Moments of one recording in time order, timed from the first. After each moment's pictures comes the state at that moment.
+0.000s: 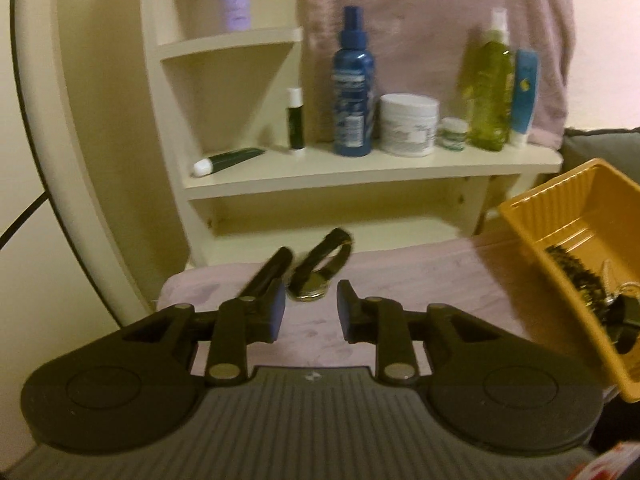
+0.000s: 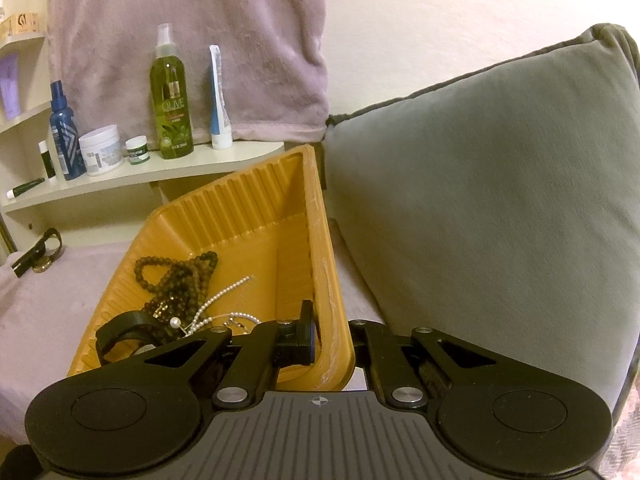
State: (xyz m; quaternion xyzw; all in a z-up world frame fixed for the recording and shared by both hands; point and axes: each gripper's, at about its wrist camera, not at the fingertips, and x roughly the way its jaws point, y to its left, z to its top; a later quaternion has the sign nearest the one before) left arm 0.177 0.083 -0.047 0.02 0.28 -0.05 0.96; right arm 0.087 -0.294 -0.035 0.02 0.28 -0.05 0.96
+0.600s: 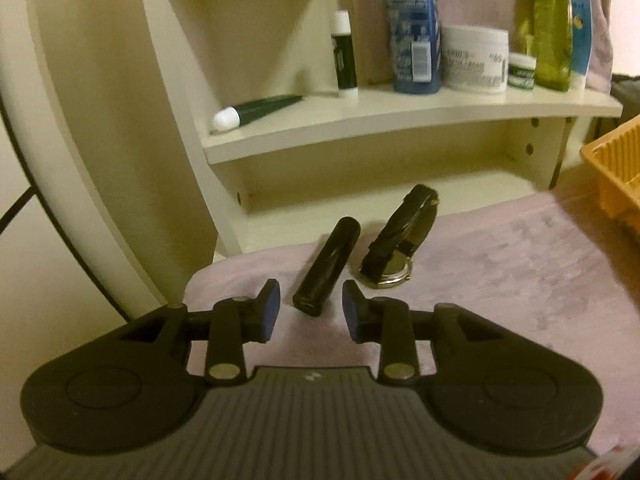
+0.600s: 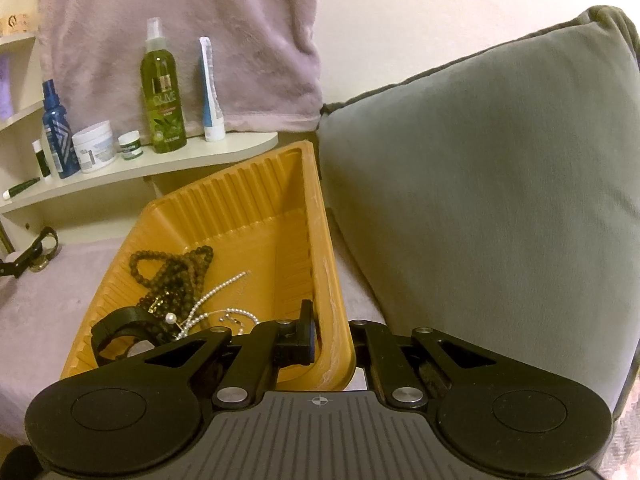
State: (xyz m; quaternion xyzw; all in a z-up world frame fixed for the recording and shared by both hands) left arm 0.239 0.110 -0.105 0.07 0.31 -0.04 0.95; right arm 0.091 -0.301 -0.039 0.03 0.29 -0.06 0.95
